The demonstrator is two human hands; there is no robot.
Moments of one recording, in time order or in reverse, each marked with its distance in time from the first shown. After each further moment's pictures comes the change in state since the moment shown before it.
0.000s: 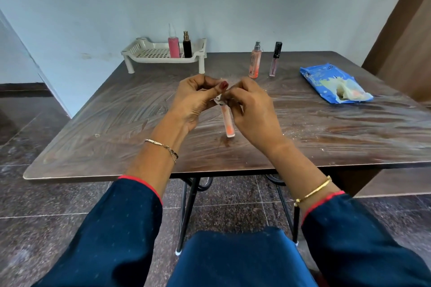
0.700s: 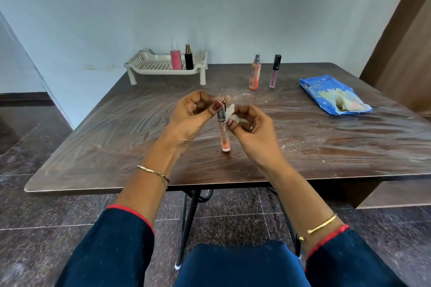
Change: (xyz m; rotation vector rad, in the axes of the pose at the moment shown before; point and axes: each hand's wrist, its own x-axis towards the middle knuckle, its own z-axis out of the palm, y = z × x) left_hand -0.017 -0.006 -0.013 0.008 -0.132 0.162; right_hand -0.019 -0.008 0.005 0.848 -0.017 0.597
